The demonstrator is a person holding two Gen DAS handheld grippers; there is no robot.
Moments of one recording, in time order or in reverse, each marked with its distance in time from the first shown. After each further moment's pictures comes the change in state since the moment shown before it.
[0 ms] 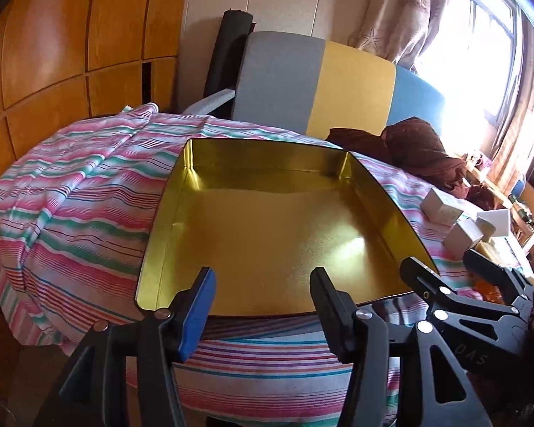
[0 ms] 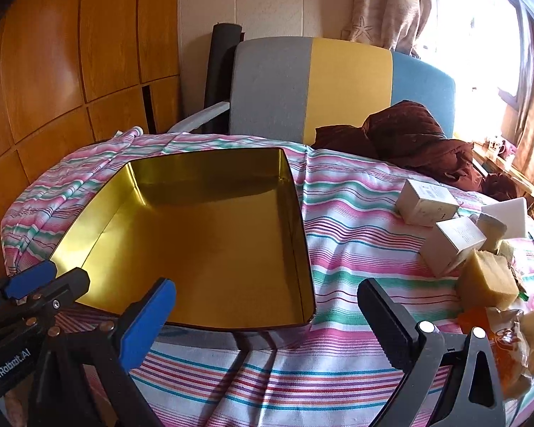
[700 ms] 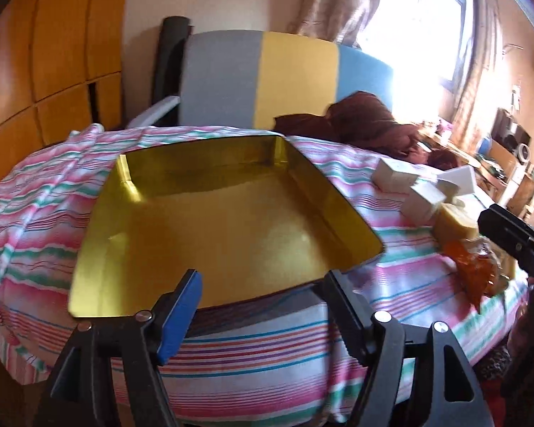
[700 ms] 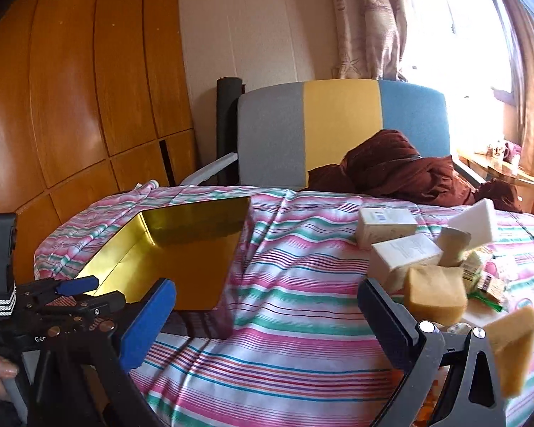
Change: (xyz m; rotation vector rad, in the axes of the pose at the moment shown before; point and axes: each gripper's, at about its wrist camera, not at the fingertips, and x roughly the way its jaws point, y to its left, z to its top) left arm 0.004 -0.059 -0.008 0.182 0.031 -0.151; right arm -0.079 -0.119 -0.013 0.080 -0.188 0.118
